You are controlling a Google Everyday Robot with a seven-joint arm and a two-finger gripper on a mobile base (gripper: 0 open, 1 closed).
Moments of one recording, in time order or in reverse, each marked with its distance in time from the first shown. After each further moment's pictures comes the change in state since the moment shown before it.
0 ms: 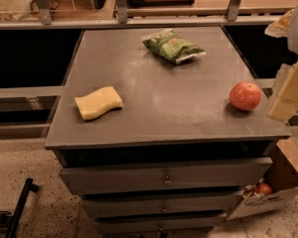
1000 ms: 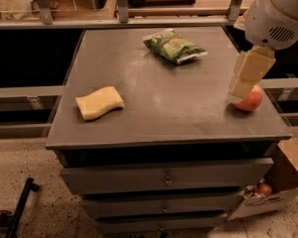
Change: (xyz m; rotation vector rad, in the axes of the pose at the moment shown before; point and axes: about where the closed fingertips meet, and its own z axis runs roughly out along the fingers) arm -0.033 -0.055 0.051 0.011 -0.029 -0.015
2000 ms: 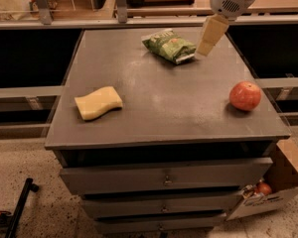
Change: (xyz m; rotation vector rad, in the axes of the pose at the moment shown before) arm -0.053 -0.135 0.056 0.155 -0.071 0.040
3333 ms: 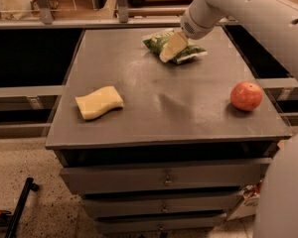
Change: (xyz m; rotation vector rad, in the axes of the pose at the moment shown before) arm -0.028 -0.022 0.122 0.052 -0.050 0.462
